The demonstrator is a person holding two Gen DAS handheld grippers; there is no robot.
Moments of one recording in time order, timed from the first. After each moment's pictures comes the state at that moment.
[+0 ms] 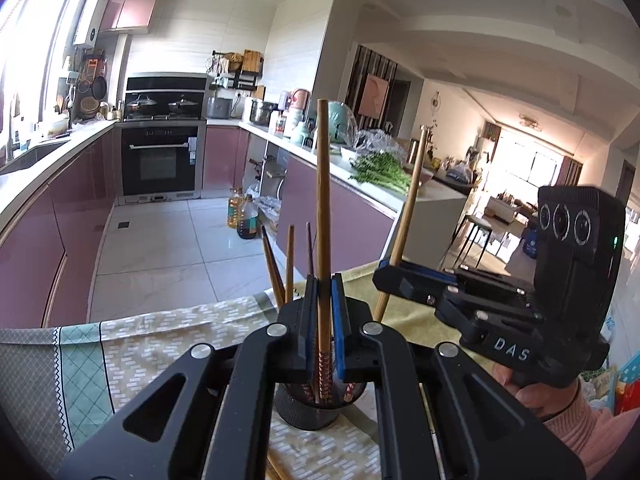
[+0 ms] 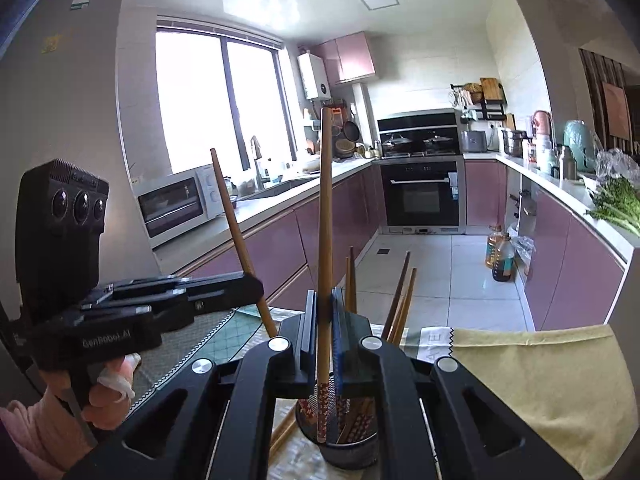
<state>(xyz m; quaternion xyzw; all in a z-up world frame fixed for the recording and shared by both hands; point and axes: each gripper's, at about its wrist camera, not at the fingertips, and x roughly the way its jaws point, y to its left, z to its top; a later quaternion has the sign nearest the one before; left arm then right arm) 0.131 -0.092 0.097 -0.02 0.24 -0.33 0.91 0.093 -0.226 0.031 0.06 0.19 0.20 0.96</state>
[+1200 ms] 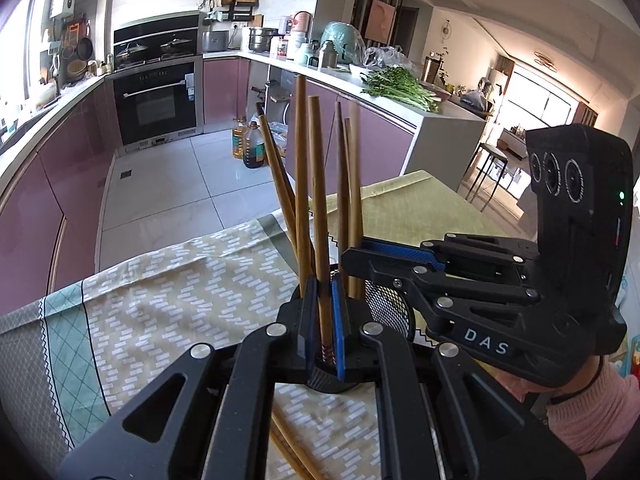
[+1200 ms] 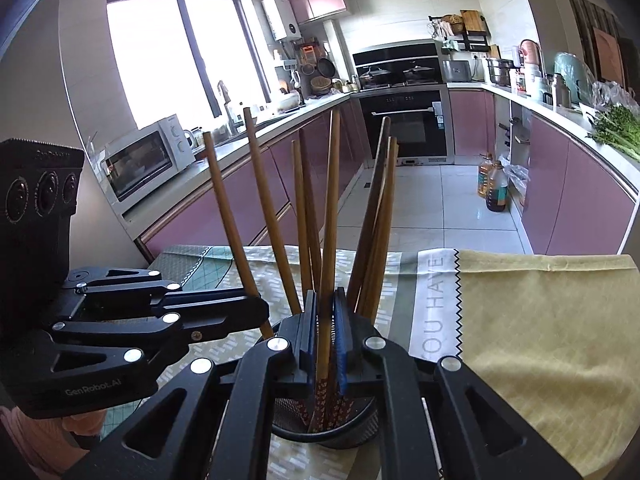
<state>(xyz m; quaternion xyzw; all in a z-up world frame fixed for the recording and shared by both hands) 0.184 -0.122 0.027 0.04 0.36 -0.32 0.87 0.143 -0.222 -0.037 0.08 0.31 0.18 0.93</state>
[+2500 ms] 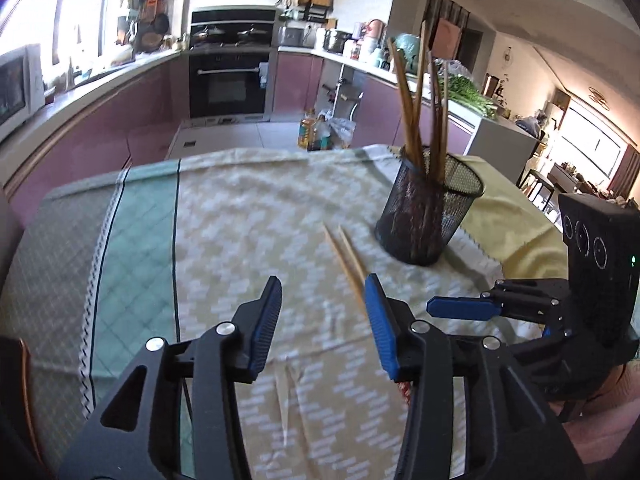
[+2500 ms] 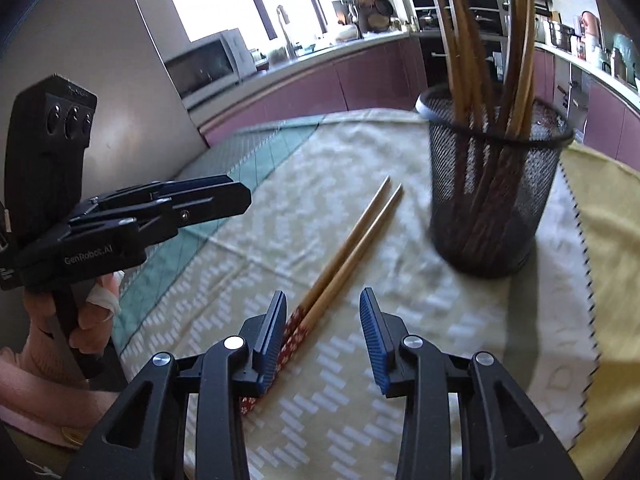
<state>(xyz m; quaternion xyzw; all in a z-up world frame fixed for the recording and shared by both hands) 0.083 -0.001 -0.054 0.00 0.36 -0.21 0.91 0.057 -0.145 -0.121 0.03 0.40 0.28 0.87</state>
